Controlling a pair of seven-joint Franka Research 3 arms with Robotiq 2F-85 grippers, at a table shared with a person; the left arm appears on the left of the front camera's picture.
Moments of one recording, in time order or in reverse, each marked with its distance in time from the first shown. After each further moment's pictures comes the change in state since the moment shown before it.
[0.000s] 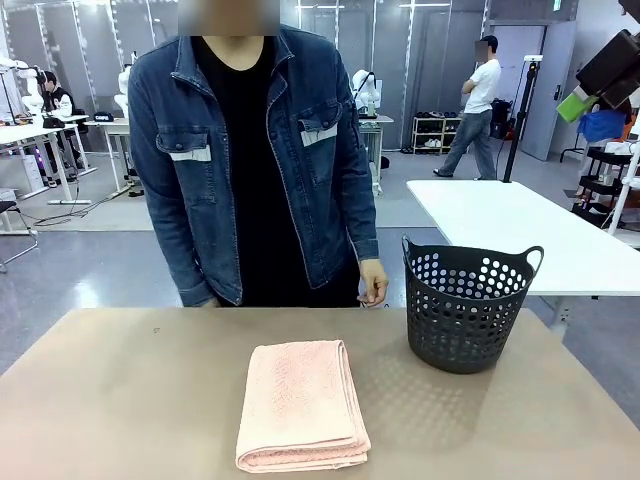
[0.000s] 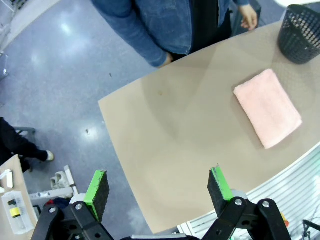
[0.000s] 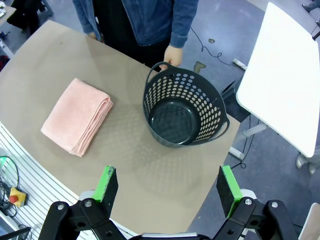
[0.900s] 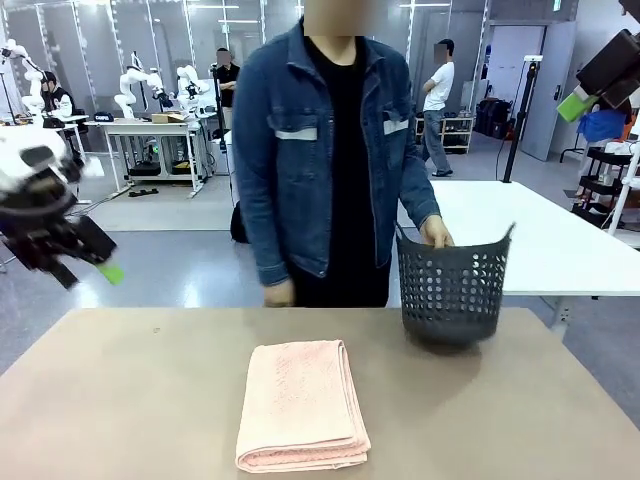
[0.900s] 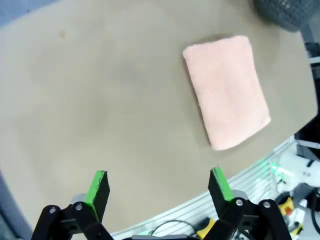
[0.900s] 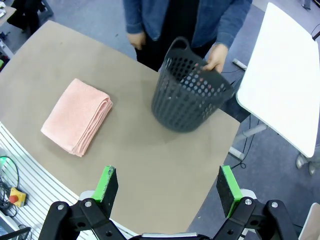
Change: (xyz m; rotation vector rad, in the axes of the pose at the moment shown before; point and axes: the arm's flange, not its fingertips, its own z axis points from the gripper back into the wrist) left arm -0.059 -0.081 -0.248 -0.370 0.250 0.297; right arm 0.000 0.000 0.000 0.000 -0.001 0.000
